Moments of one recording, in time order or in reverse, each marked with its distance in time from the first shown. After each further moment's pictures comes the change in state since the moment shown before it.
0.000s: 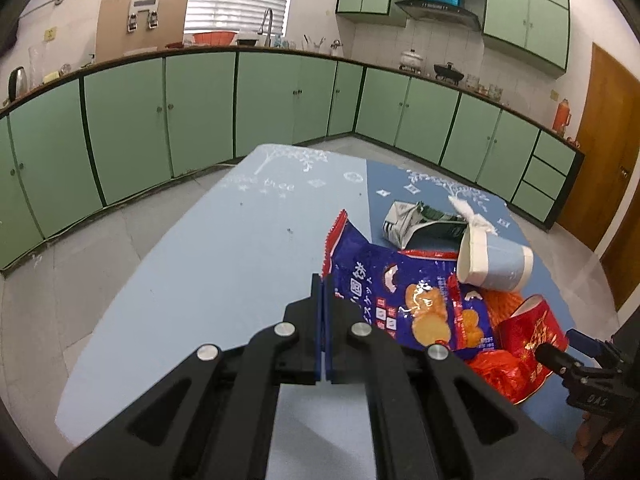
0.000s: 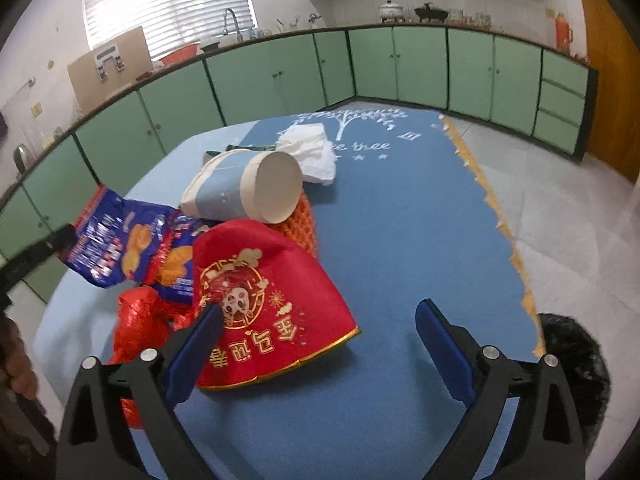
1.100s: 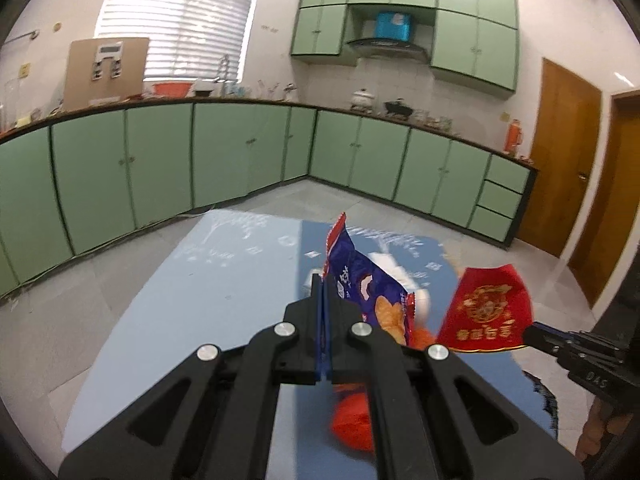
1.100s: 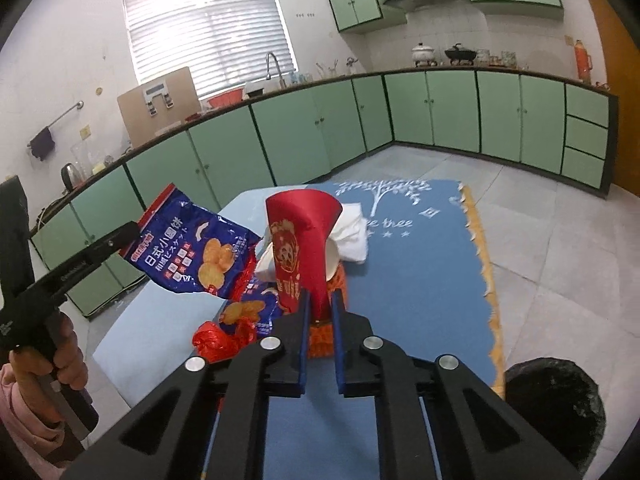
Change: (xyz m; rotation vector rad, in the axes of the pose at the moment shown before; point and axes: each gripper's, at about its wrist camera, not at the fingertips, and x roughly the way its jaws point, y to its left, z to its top) left arm -0.066 -0.059 0.035 0.081 -0.169 -0.165; right arm -0.093 -0.001 0.030 -0.060 -0.162 0.122
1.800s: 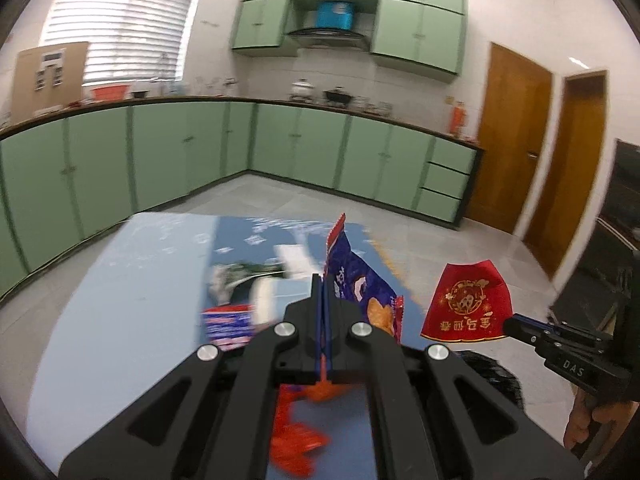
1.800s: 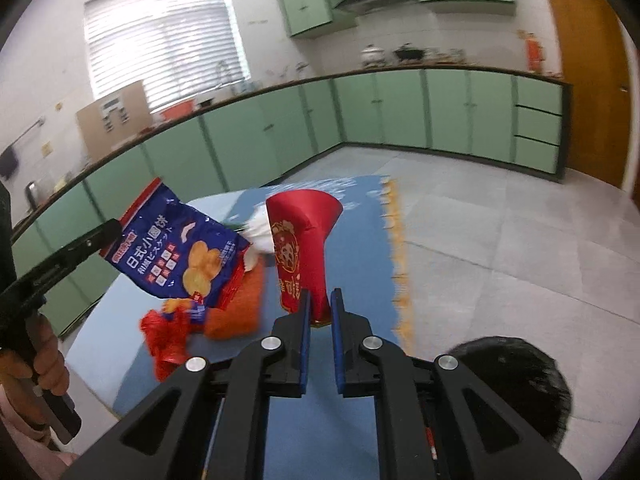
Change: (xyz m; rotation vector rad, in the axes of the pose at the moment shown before) left arm 0.008 -0.077 -0.011 0.076 0.038 -0.203; right arm -0.051 -0.060 -0.018 0.086 -0.024 -0.176
